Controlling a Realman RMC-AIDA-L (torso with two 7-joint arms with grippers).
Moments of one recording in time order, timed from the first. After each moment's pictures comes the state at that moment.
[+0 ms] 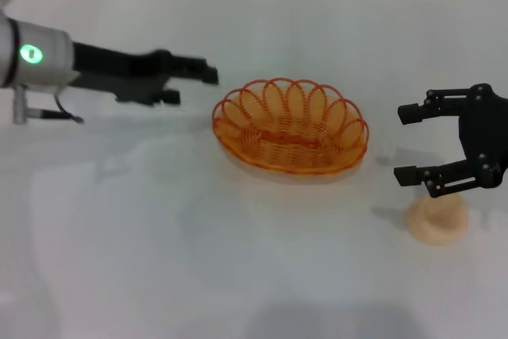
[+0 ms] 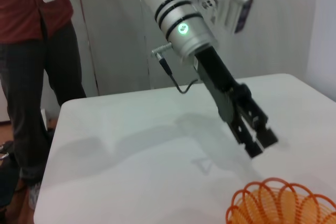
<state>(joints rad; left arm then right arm) -0.70 -2.05 0.82 0.84 2.28 1.45 -2.69 0.38 2.01 -1.04 -1.23 -1.86 -1.72 1.59</state>
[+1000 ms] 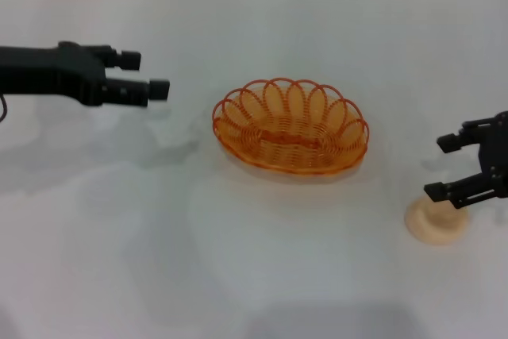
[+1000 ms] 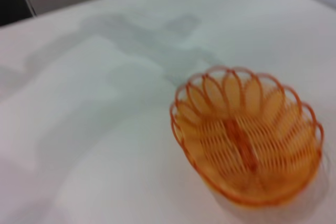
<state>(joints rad) -0.54 -1.99 0.75 0.97 2.06 1.65 -1.86 0.40 2.01 -1.08 -1.31 -2.15 -1.66 1.86</state>
